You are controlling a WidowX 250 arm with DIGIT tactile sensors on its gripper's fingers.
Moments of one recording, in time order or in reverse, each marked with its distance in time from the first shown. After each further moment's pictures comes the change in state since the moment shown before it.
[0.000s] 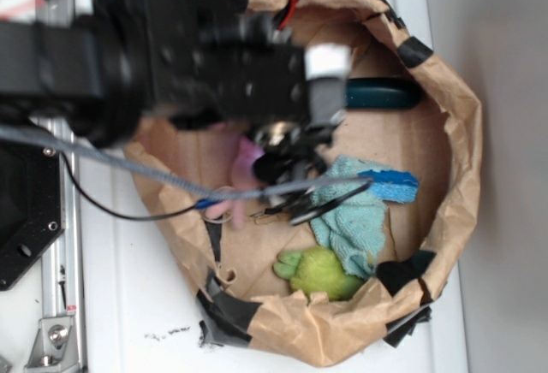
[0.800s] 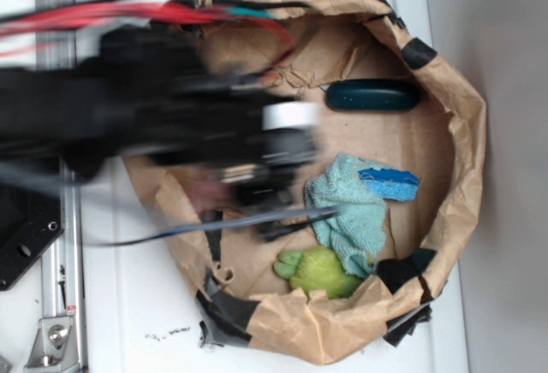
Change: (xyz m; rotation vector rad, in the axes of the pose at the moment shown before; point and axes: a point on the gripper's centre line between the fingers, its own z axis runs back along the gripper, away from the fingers) arm -0.016 -0.009 0.013 -0.026 -0.099 -0.145
